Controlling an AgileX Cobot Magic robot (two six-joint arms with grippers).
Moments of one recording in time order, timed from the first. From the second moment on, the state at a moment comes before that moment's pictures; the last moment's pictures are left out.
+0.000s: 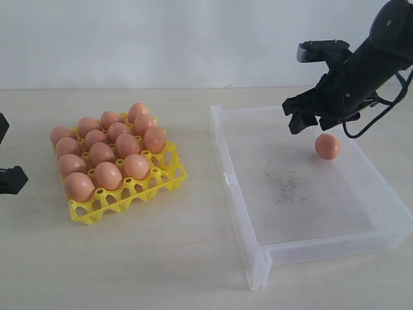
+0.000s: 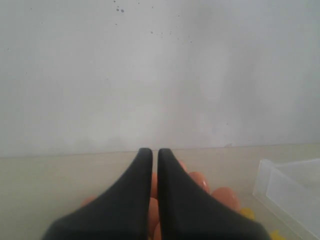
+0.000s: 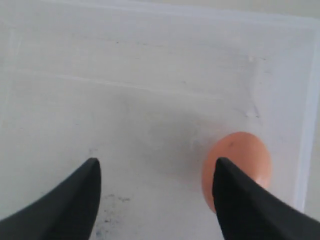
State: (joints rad) left arm -0.23 1.31 -0.07 -0.07 -1.21 -0.01; right arm 0.00 1.96 -1.39 0.32 0.66 -0.36
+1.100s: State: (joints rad) left arm -0.23 1.31 -0.07 -0.07 -1.21 -0.01; right arm 0.00 2.09 -1.39 0.12 0.50 -0.04
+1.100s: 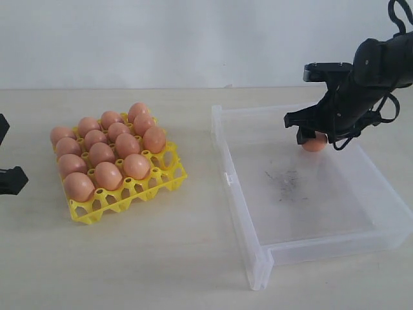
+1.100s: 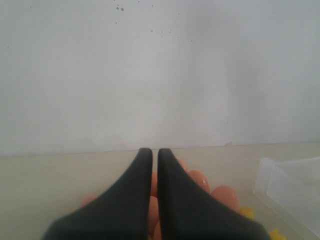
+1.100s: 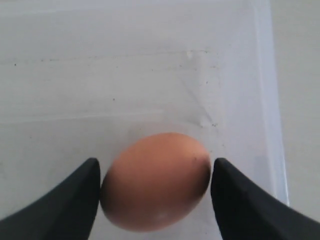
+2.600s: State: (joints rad) left arm -0.23 1.31 -0.07 -0.07 -1.20 0.00; right arm 0.00 2.08 -1.40 0.24 0.75 -0.52
